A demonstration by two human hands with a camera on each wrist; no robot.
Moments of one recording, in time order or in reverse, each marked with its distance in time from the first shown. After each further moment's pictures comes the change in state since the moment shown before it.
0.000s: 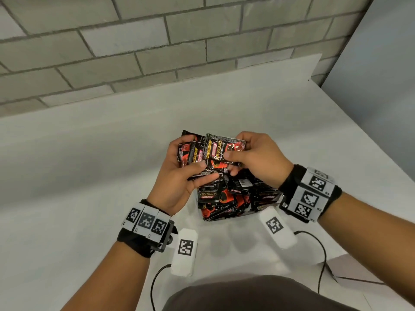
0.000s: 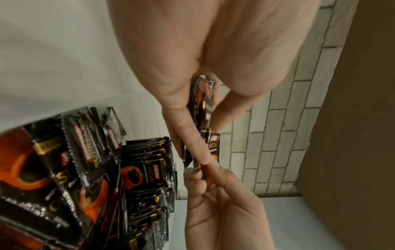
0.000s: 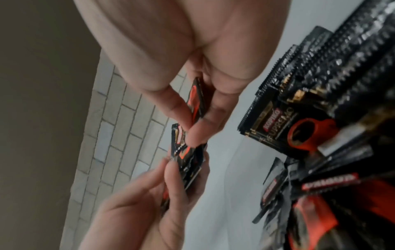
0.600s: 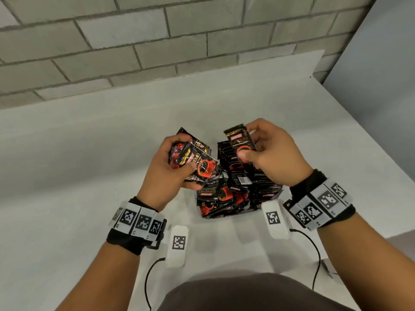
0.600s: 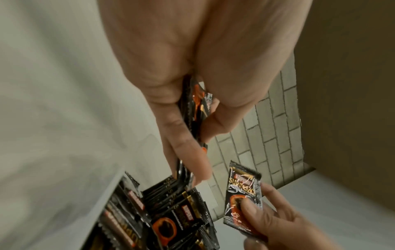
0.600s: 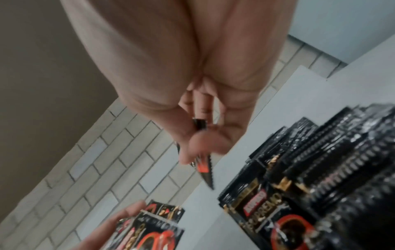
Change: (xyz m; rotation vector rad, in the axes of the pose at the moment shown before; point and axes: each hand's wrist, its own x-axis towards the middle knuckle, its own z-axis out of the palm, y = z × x) left_hand -0.004 0.007 -0.017 0.430 0.109 0.087; right_hand -0.009 0.006 -0.023 -0.329 0.139 -0.194
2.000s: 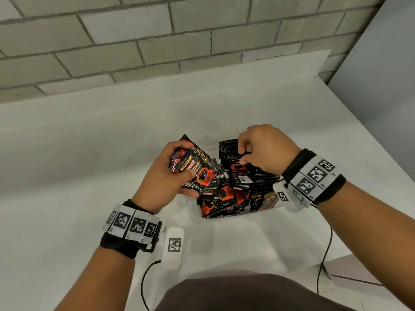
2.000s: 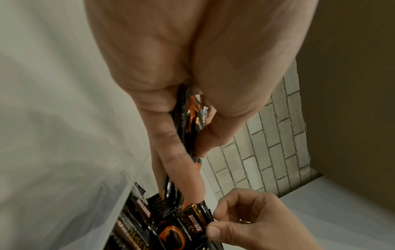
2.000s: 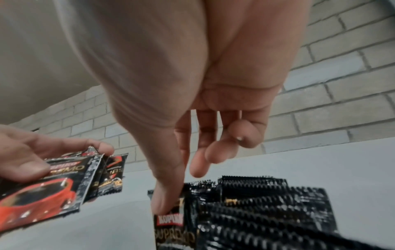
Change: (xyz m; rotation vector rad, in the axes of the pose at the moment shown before) left_hand -0.004 -0.007 -0.009 0.038 -0.061 -0.094; right_hand 0.042 0.006 0.000 -0.751 -0.291 -0.132
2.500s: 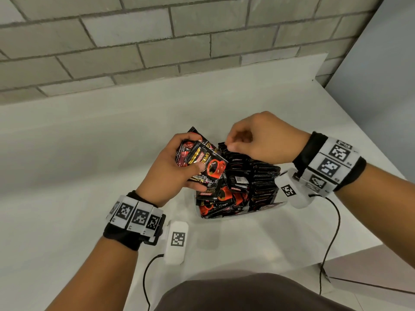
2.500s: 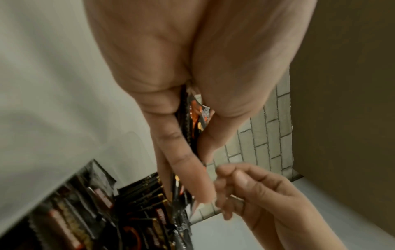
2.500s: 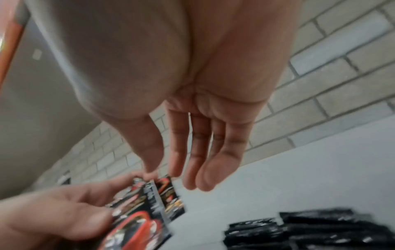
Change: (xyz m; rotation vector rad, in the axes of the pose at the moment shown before) left_hand 0.004 0.019 0.013 -0.042 -0.063 0.045; right_hand -0.006 -0.021 -0.040 0.172 -0.037 -0.147
